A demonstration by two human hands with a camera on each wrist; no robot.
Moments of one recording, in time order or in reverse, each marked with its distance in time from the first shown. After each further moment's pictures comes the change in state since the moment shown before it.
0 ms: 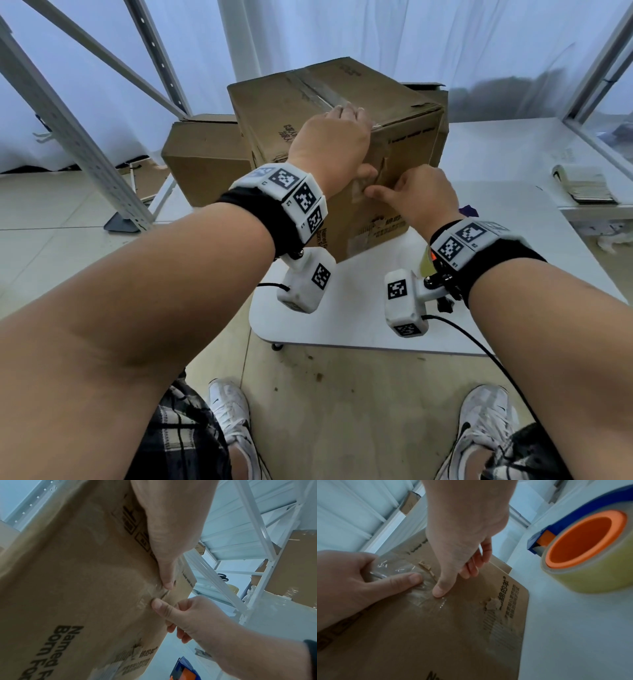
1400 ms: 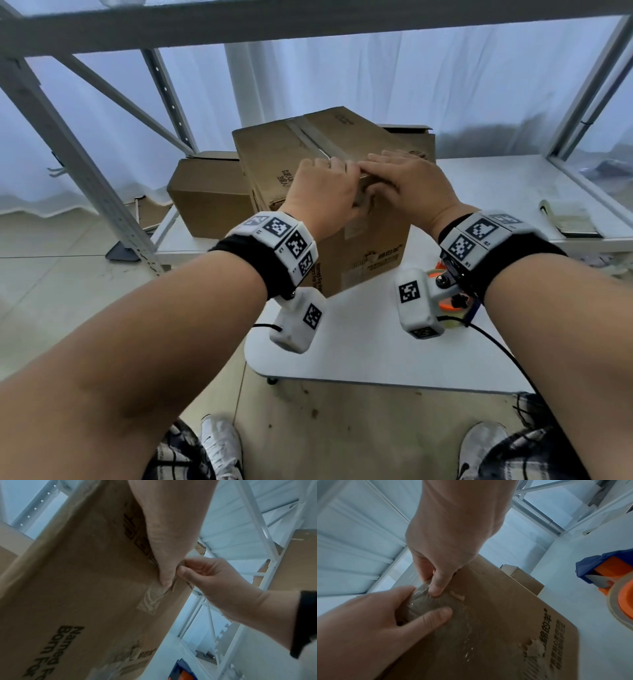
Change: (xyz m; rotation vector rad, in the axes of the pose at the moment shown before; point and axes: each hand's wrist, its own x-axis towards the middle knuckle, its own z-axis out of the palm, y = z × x) left_hand -0.005 0.001 0.001 0.168 0.076 0.001; right_hand 0.036 -0.014 -0.049 -0.159 0.069 -0.535
